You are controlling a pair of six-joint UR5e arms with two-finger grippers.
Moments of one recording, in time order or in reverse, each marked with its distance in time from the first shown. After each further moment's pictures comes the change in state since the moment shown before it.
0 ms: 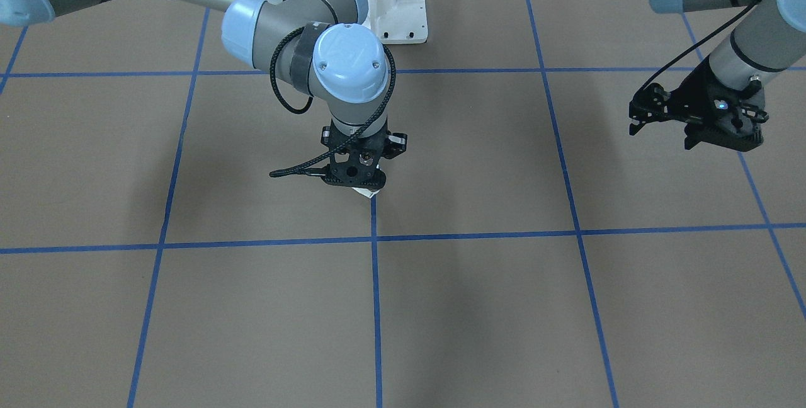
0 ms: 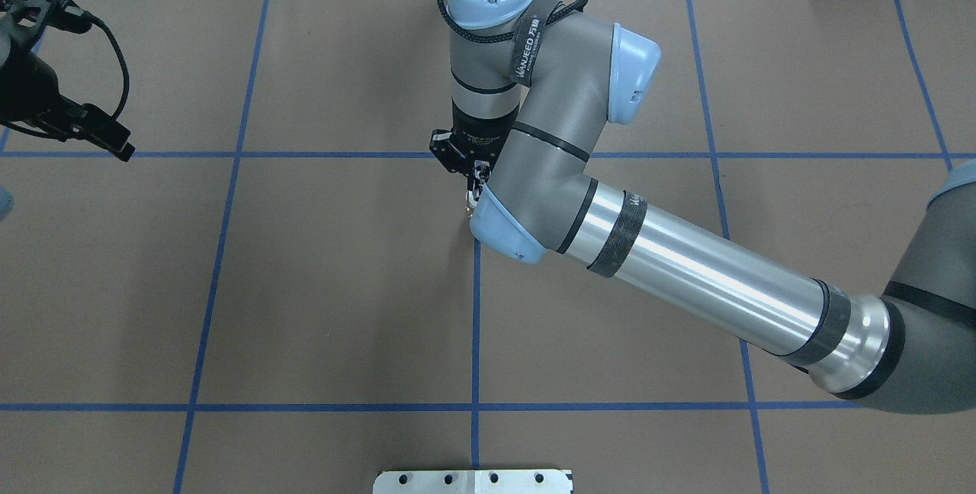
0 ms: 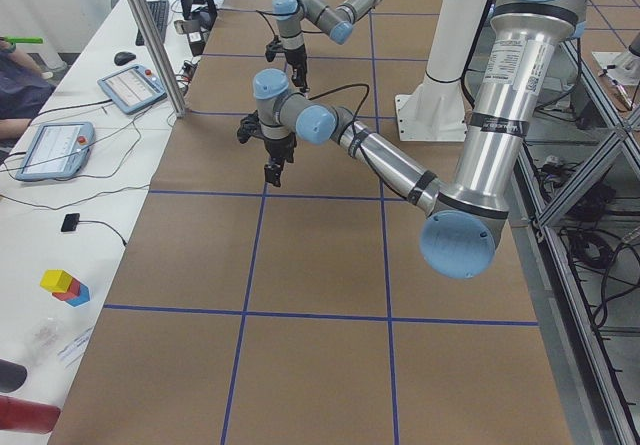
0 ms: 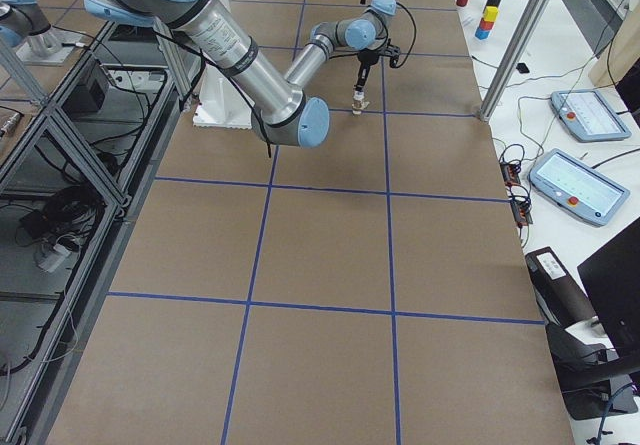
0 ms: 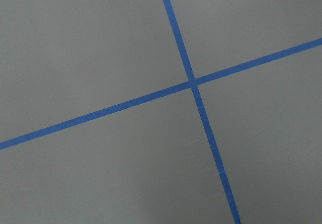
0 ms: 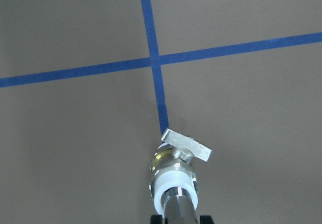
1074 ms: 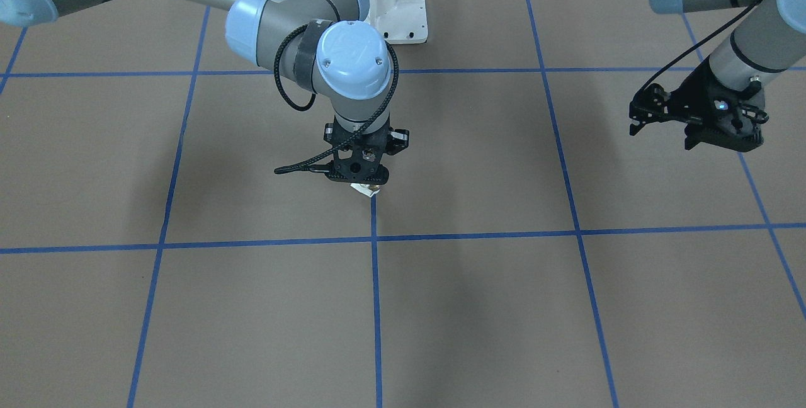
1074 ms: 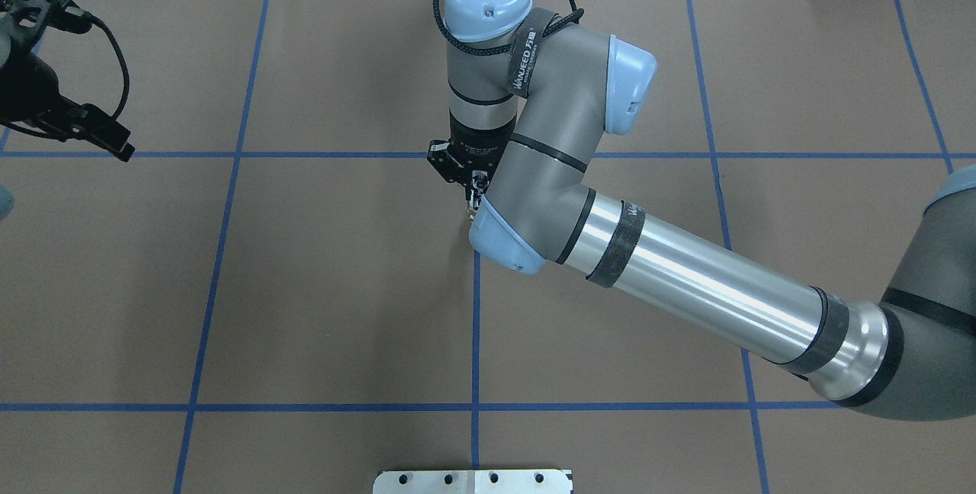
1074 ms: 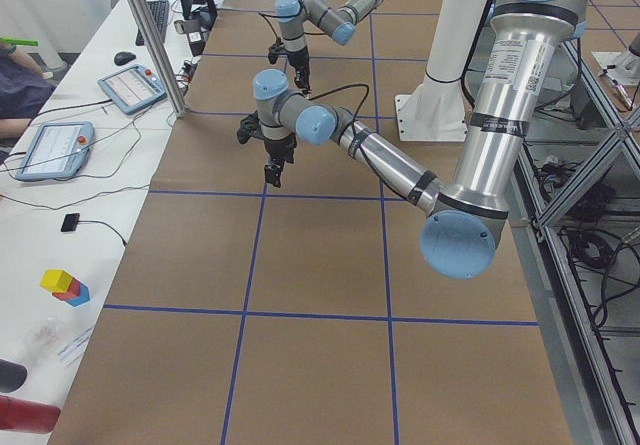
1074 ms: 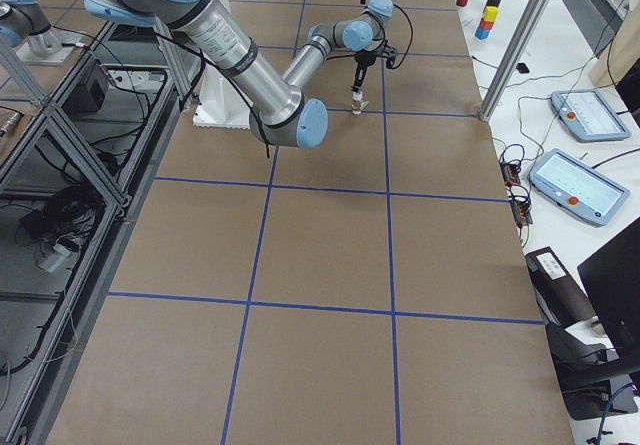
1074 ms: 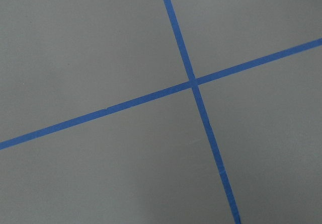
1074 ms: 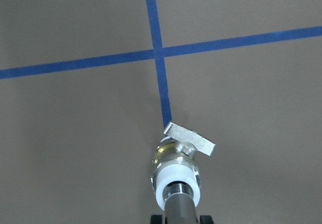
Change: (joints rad) left arm 0.000 0.001 0.002 0.000 0.000 0.000; right arm -0.016 -0.007 0.006 0.001 0.000 0.000
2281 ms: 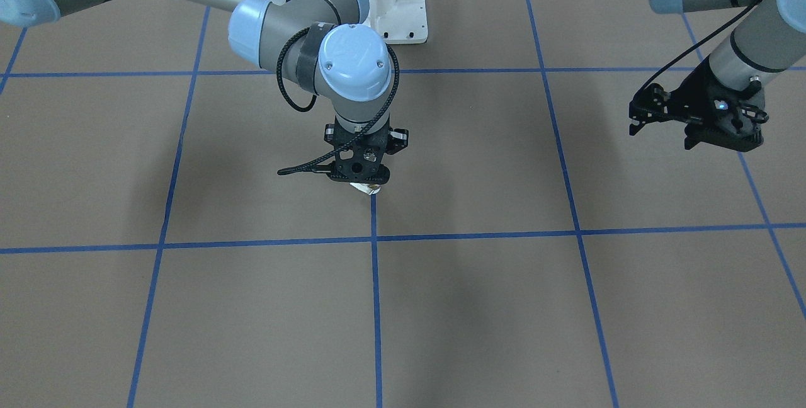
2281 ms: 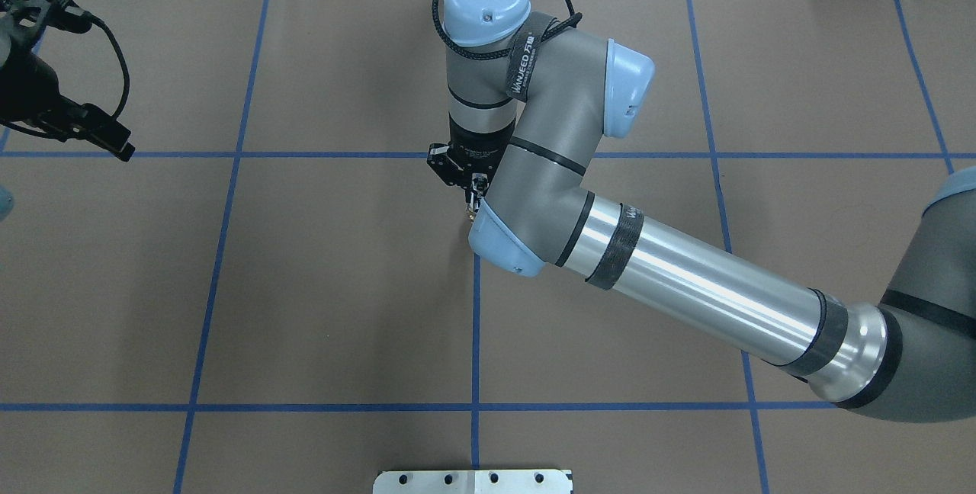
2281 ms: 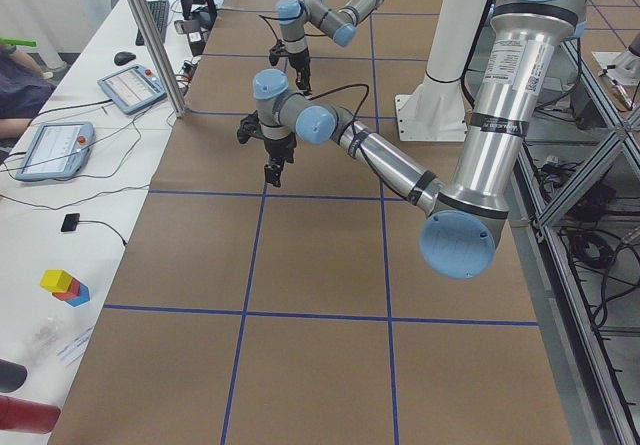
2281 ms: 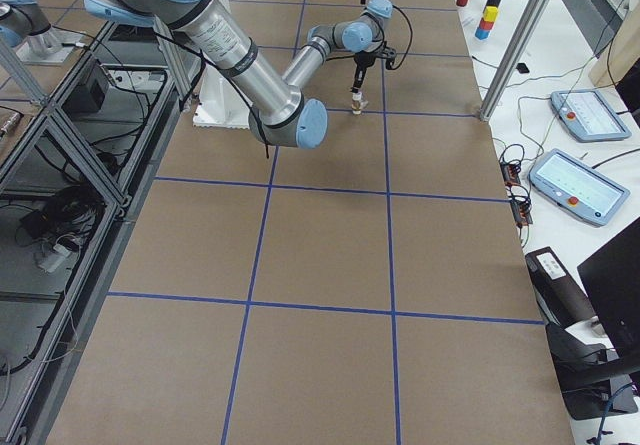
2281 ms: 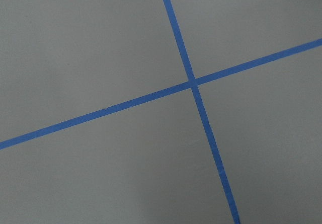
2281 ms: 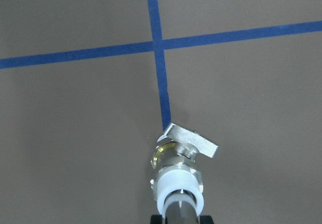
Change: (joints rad) left arm 0.000 -0.001 0.000 0.000 0.000 -0.004; right arm -0.003 -0.003 -0.007 0.010 -0.004 -0.015
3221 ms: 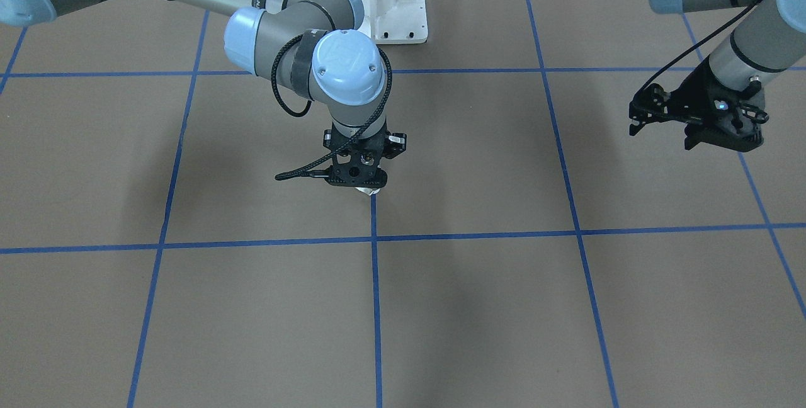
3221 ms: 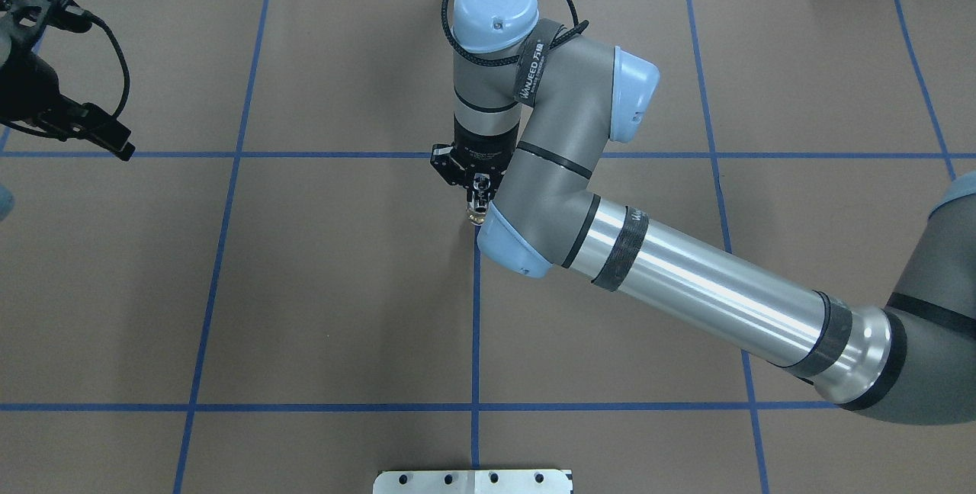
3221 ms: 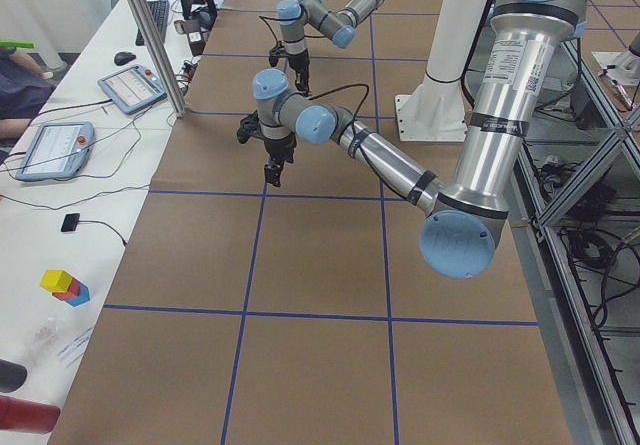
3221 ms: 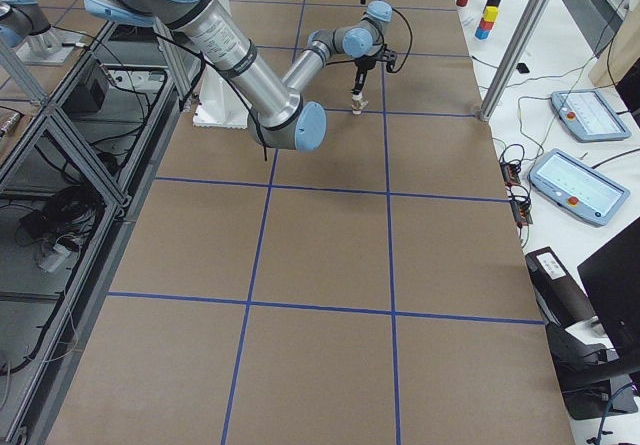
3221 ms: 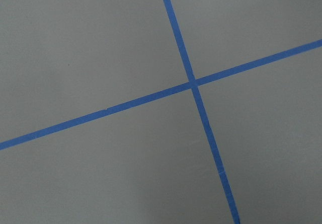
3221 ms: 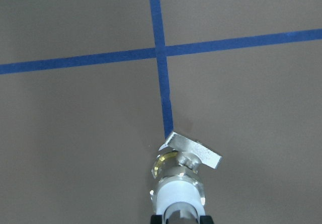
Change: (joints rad) left arm 0.000 0.000 0.000 0.000 0.001 0.001; right arm 0.000 -0.018 -0.004 0.063 -0.003 0.011
